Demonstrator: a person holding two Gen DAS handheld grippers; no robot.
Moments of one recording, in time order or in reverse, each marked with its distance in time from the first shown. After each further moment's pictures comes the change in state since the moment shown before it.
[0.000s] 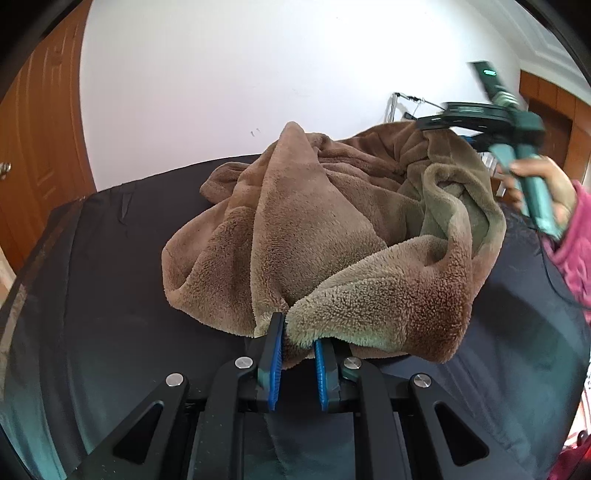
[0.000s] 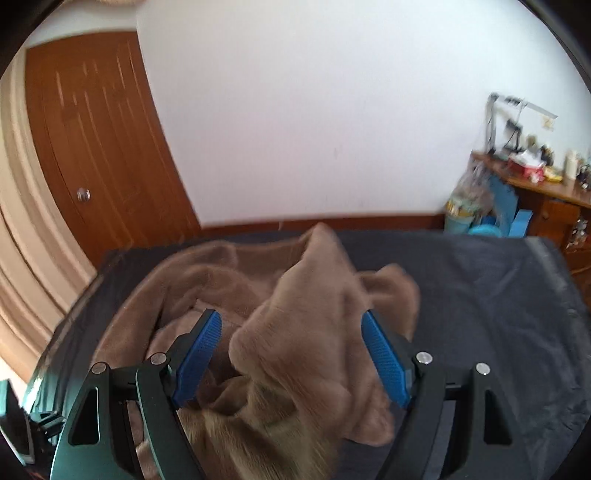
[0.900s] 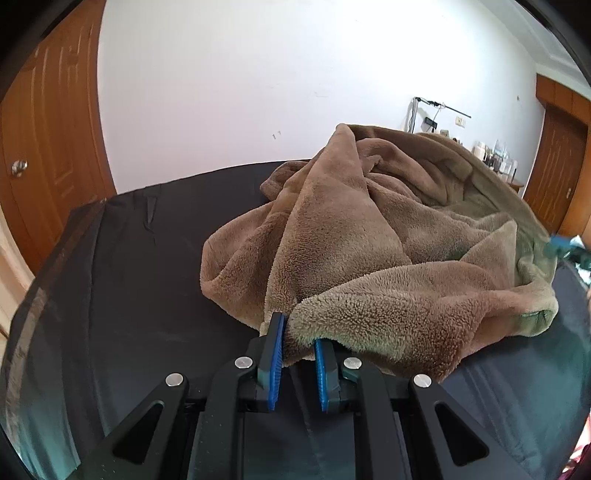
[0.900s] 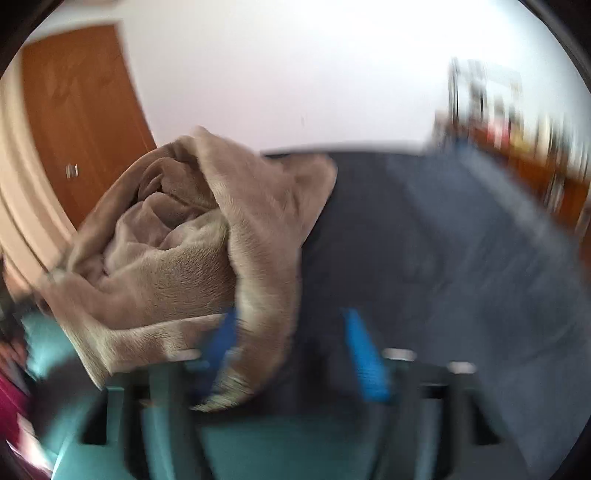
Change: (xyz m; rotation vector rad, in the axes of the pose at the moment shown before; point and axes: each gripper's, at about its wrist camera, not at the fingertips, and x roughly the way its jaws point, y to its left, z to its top) left arm 0.123 0.065 0.065 -0.025 -0.020 0.076; right arm -0.118 -0.059 -0.159 -0.057 -0.022 -0.104
